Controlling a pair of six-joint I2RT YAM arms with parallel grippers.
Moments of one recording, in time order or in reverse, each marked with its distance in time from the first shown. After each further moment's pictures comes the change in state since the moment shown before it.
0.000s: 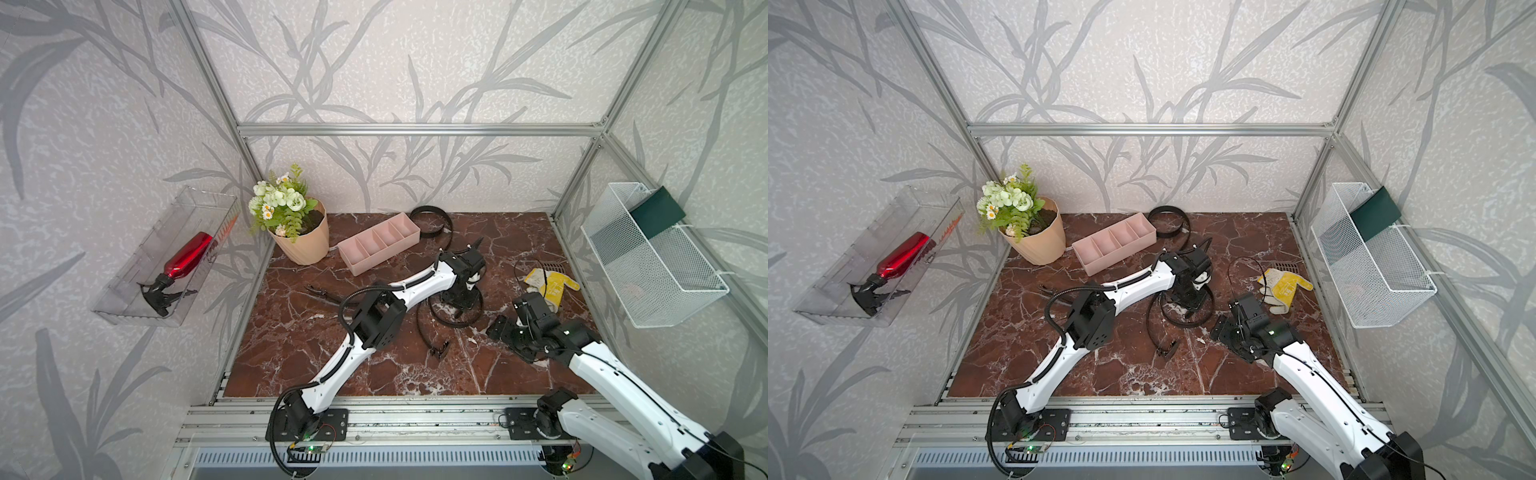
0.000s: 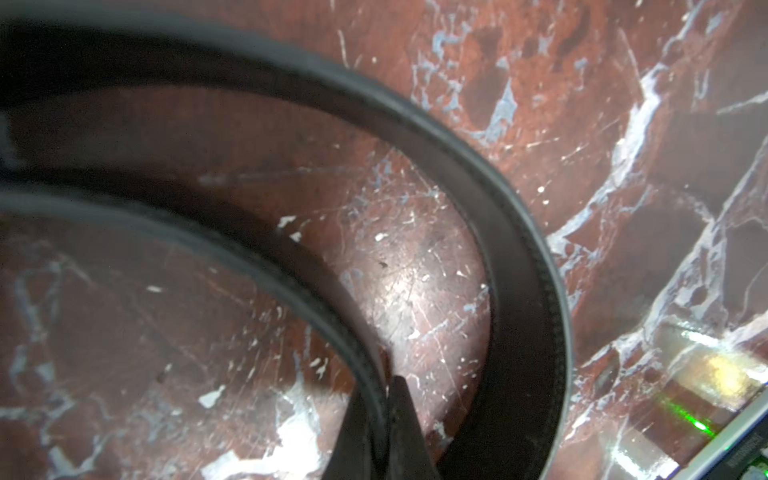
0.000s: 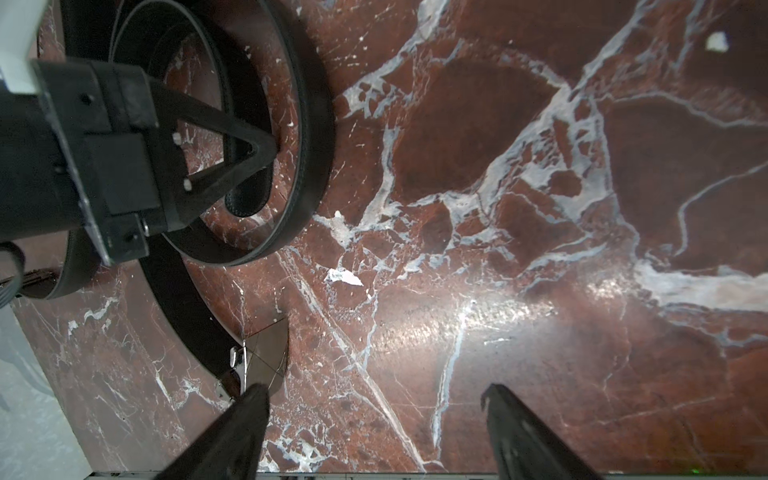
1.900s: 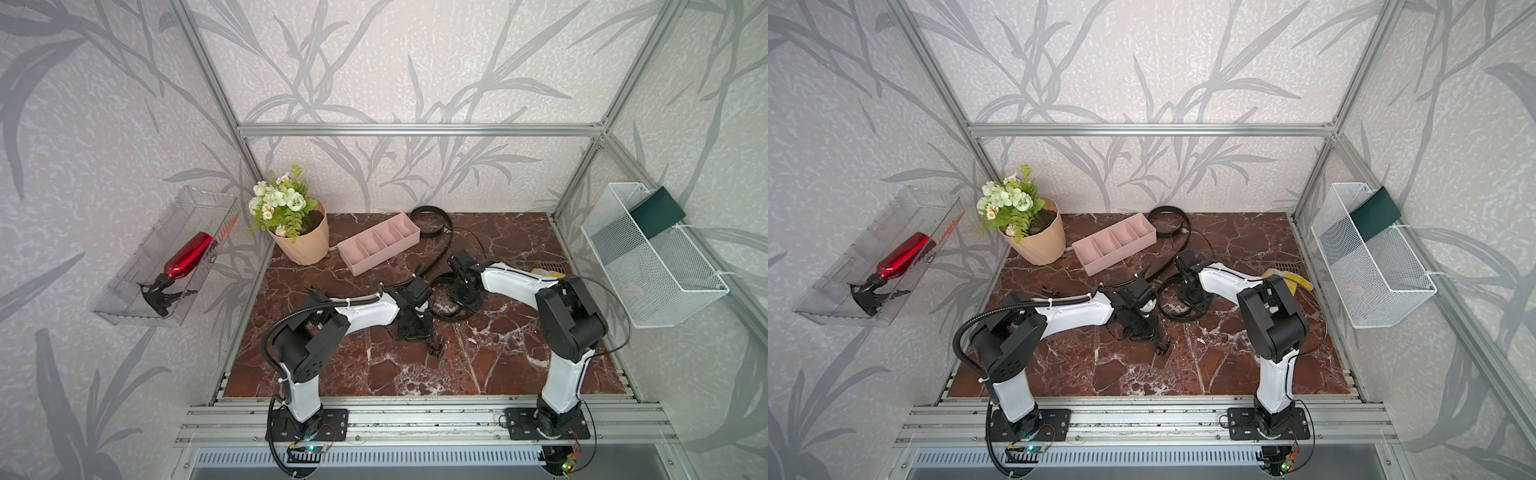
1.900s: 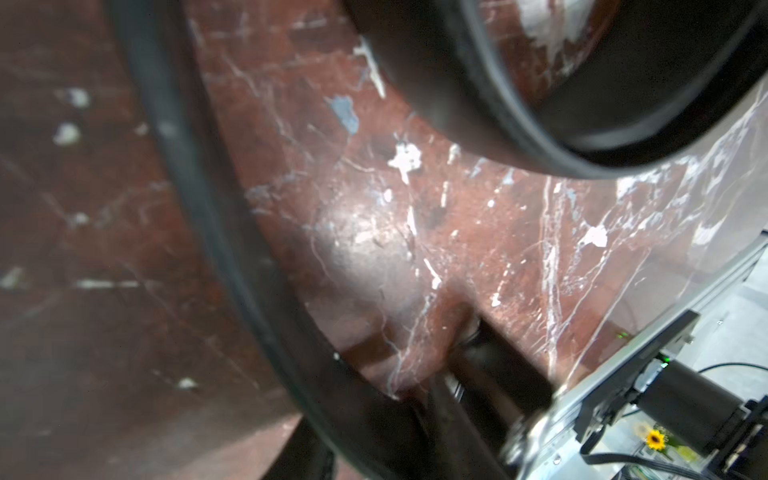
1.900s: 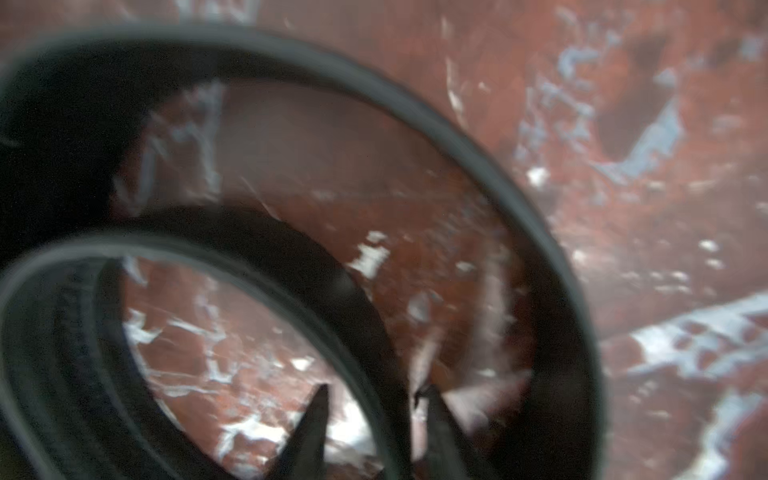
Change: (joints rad) left arm 0.066 -0.715 -1.174 0.538 0.126 -0.430; right arm 0.047 0.956 0.556 0.155 0.115 0.108
